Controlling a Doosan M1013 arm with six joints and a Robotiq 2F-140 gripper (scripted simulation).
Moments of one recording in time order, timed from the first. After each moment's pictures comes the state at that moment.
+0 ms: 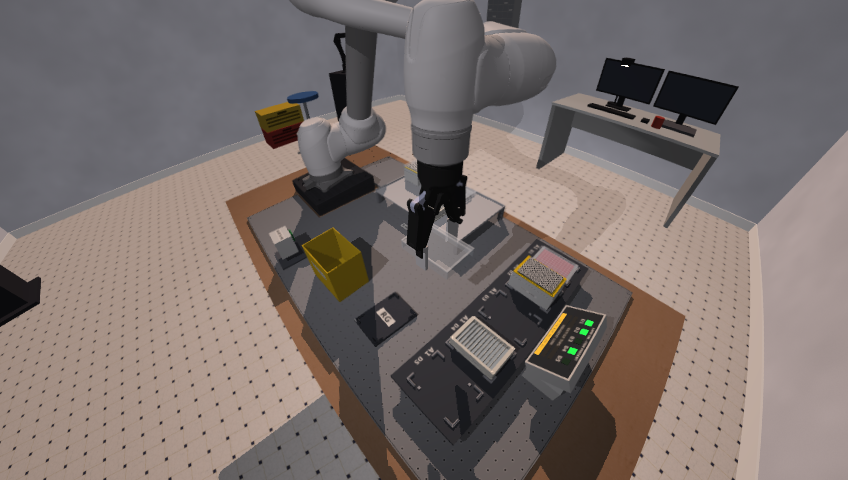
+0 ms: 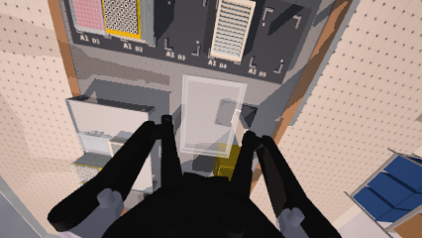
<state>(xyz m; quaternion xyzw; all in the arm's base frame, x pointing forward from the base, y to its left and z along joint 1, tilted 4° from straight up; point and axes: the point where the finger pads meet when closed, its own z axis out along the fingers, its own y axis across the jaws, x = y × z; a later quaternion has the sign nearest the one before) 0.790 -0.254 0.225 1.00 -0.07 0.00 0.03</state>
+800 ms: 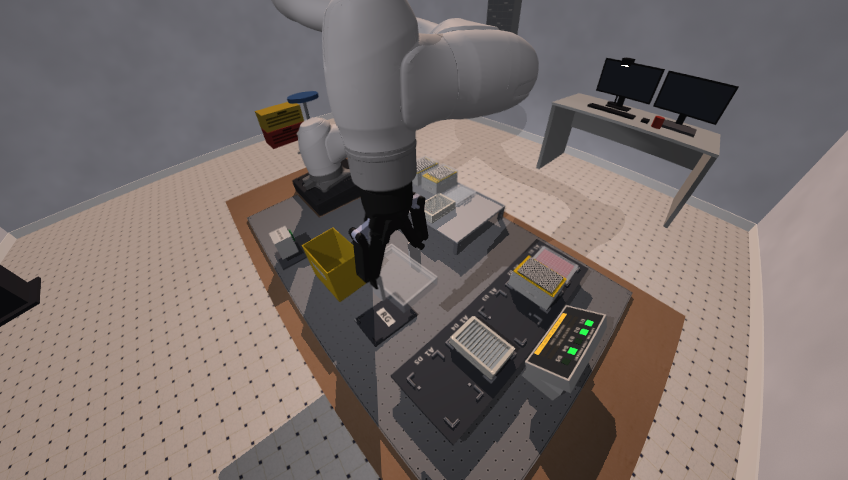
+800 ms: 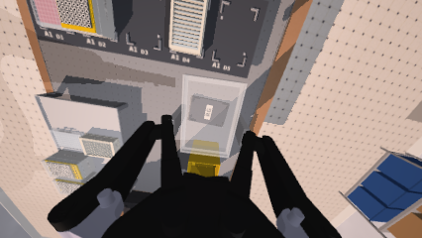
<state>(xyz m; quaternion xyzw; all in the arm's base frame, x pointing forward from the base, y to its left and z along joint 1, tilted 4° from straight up) 0.771 -0.362 0.236 1.00 -0.07 0.00 0.03</state>
